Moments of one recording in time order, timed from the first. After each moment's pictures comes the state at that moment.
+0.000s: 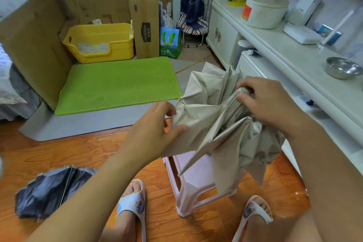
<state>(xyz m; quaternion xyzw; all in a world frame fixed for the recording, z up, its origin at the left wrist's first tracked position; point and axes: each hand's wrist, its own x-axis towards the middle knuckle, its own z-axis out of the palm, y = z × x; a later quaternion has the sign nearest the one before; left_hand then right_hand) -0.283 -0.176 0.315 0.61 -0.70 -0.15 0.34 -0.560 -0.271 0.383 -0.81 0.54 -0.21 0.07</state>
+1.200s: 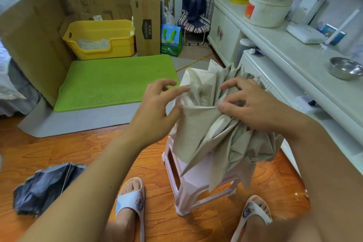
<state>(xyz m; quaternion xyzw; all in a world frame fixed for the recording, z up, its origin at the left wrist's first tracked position) -0.281 -0.210 0.324 0.56 -0.72 -0.12 0.39 -0.537 -0.257 0.391 -0.86 0.46 -0.11 0.20</state>
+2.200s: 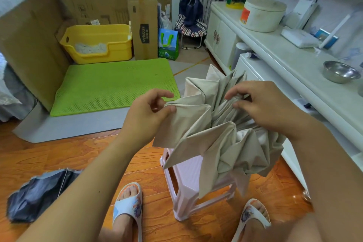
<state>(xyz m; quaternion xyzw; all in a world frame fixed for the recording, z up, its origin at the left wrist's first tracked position) -0.276 -0.207 0.328 0.55 -0.58 -0.31 0.52 -0.554 -0.264 0.396 -0.84 0.48 -0.21 0.16</state>
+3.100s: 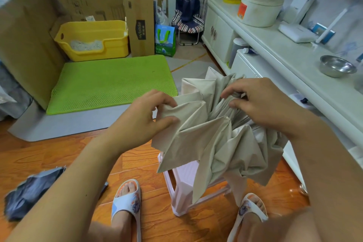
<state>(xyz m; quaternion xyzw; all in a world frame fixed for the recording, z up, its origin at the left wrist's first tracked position) -0.264 -0.198 0.334 0.51 -0.77 -0.19 0.34 -0.554 -0.255 0.400 -0.84 0.49 -0.18 0.14</state>
